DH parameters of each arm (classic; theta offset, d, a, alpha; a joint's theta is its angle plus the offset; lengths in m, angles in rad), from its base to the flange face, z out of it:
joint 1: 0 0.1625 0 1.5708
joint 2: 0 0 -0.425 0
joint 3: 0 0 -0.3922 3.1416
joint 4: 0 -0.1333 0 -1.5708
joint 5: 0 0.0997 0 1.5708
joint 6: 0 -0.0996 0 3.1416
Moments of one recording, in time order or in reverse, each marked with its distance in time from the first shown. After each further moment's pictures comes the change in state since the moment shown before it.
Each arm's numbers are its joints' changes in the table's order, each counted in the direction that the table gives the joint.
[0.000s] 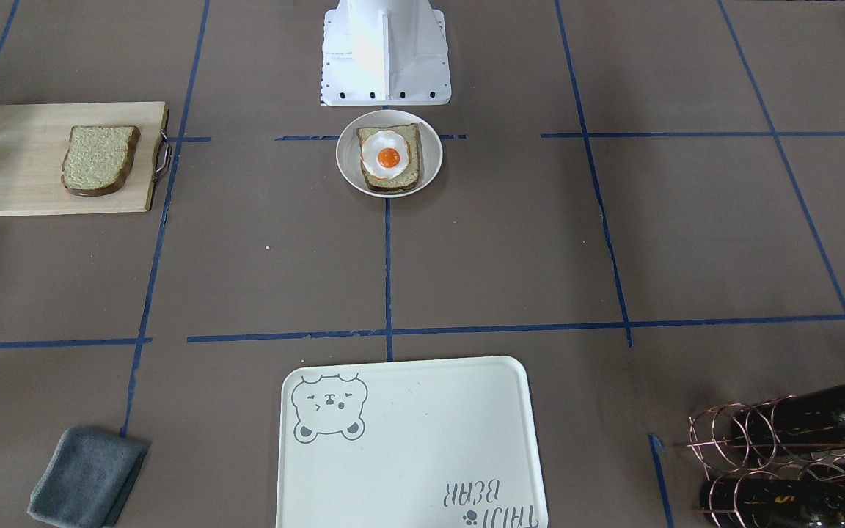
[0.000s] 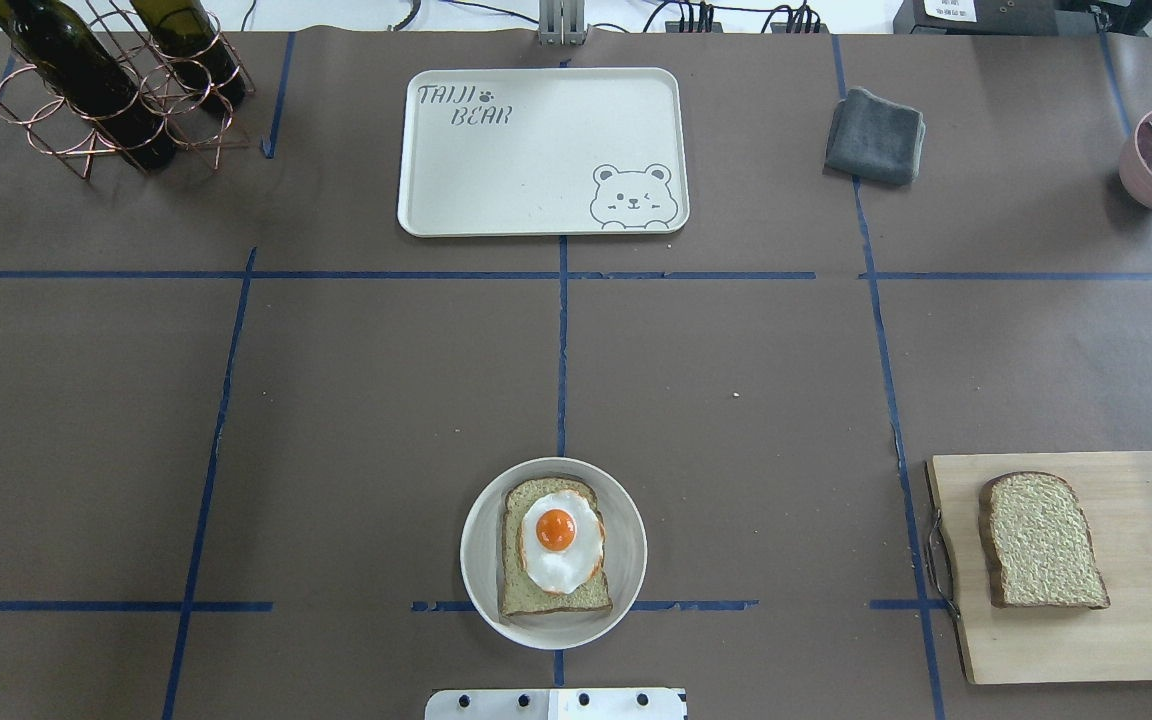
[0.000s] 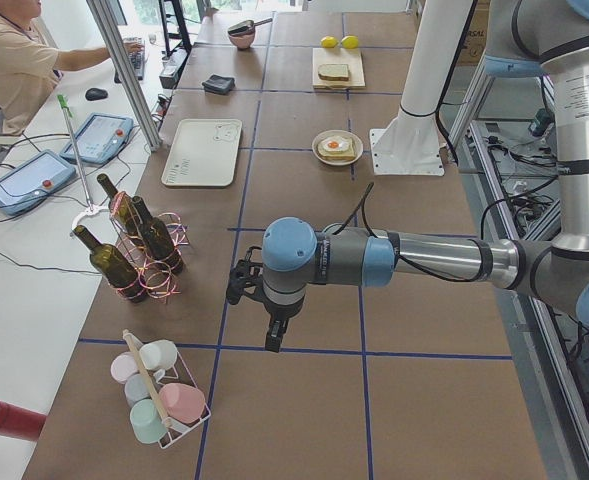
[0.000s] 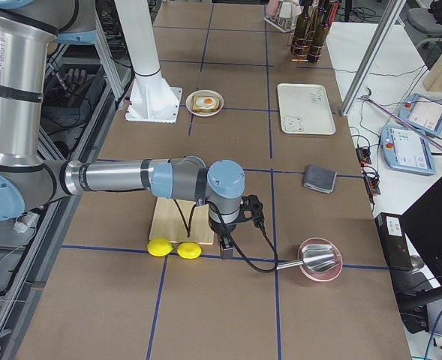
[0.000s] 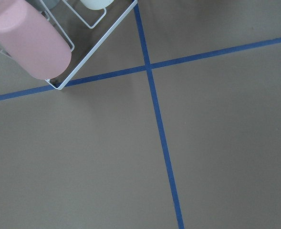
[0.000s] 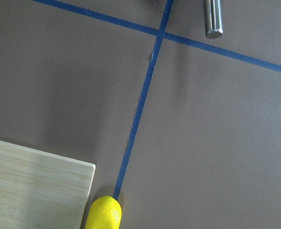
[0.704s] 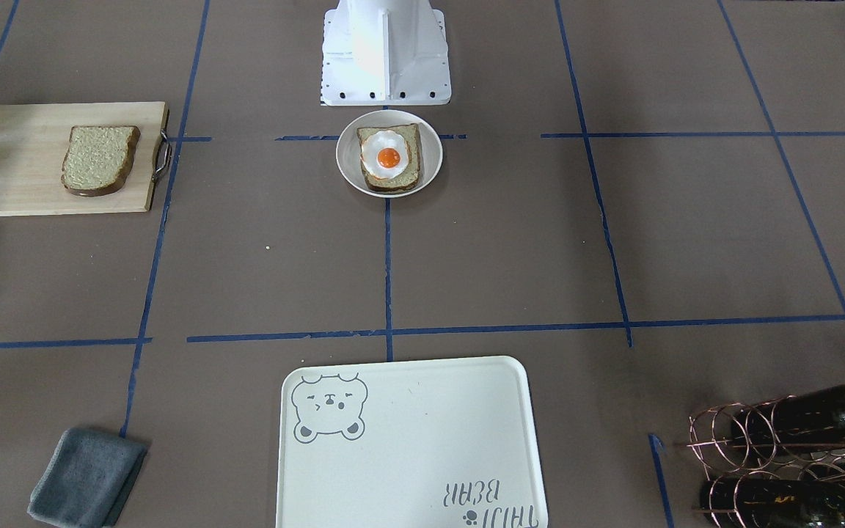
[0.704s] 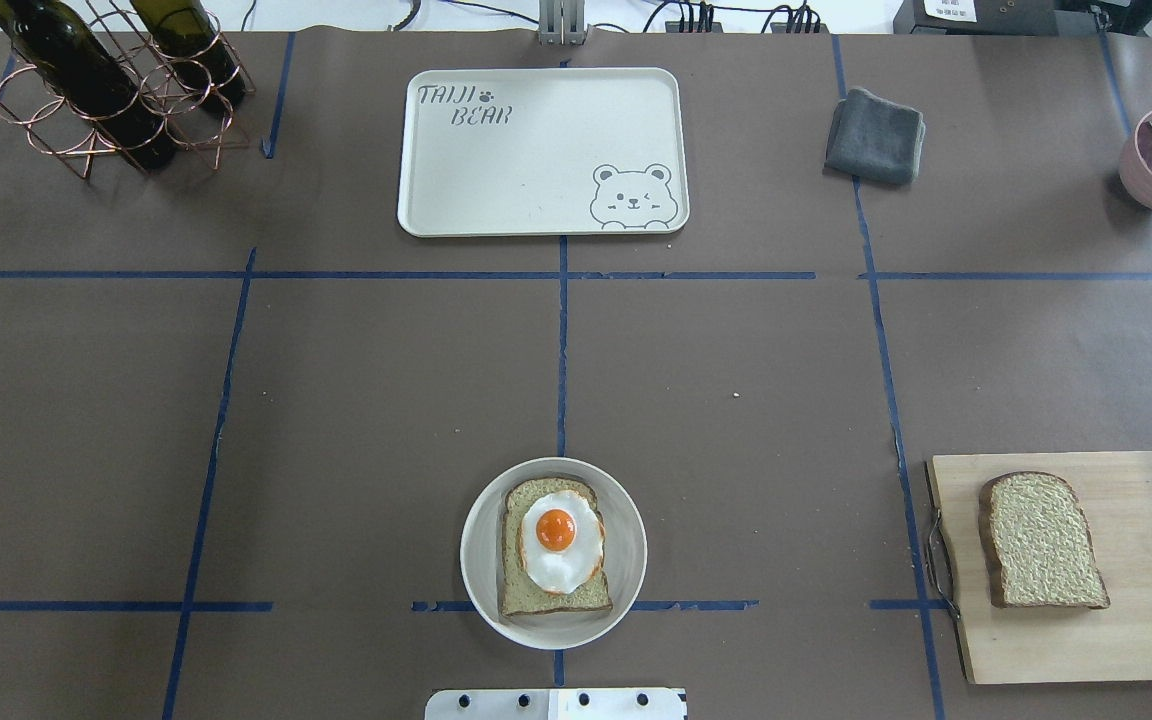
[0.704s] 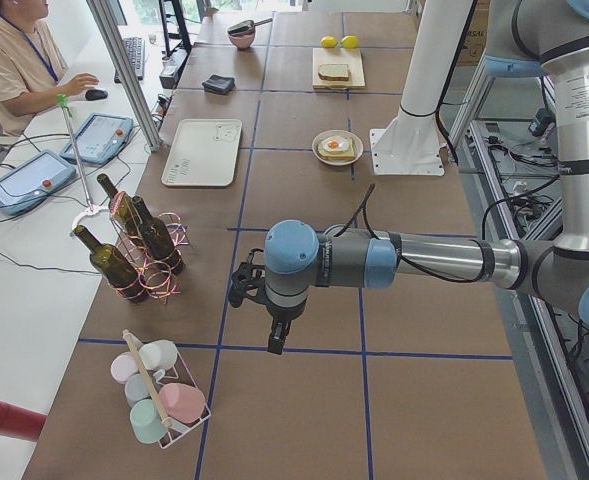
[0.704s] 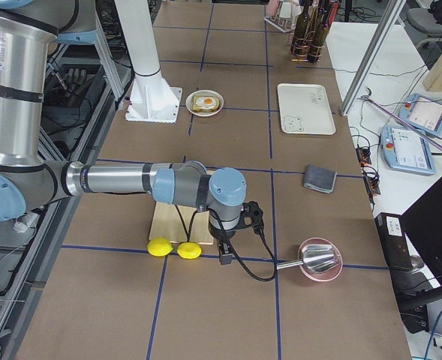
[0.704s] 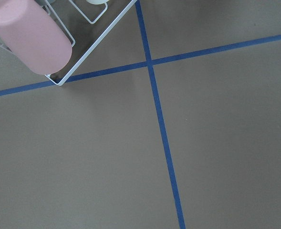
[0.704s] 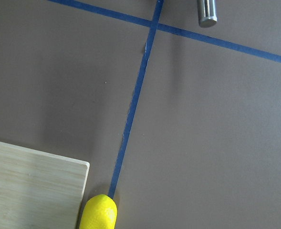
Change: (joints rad) left arm 0.000 0.009 0.001 0.000 0.001 0.000; right arm 0.002 0.002 -0.044 -0.001 0.001 0.002
